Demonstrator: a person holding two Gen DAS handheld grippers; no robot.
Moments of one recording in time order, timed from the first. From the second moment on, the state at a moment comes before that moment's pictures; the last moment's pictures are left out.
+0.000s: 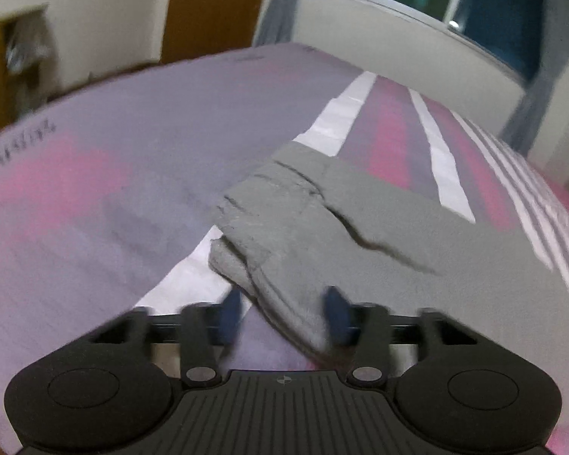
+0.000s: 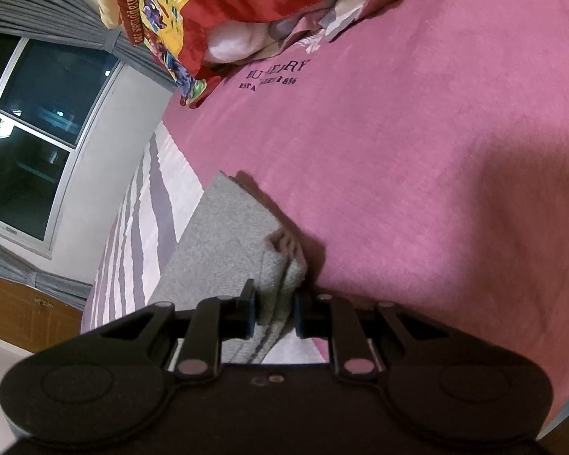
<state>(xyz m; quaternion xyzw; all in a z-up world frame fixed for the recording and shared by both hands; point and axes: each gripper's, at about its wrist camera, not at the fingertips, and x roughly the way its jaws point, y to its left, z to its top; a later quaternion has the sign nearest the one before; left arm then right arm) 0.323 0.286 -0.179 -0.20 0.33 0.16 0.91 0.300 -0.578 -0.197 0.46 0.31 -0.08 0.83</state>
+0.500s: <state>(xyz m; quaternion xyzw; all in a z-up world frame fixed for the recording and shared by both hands) 0.345 0.288 -0.179 -0.14 0.35 0.16 0.91 0.301 -0.575 -0.196 0.45 0.31 -0.09 0.83</state>
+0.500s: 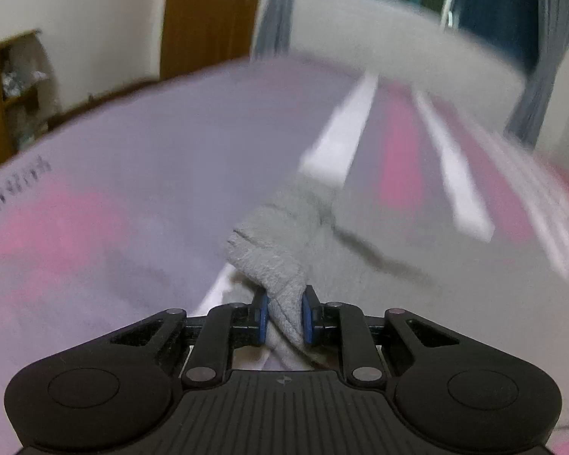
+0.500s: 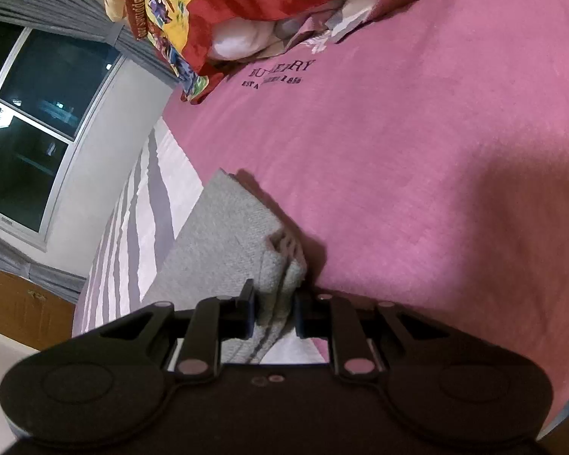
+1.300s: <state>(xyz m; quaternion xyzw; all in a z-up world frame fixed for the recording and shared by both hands) 0.346 0.278 -0.191 -0.13 0.38 0.16 0.90 0.315 -0.570 -0.188 0.43 0.31 -0.10 0.84</state>
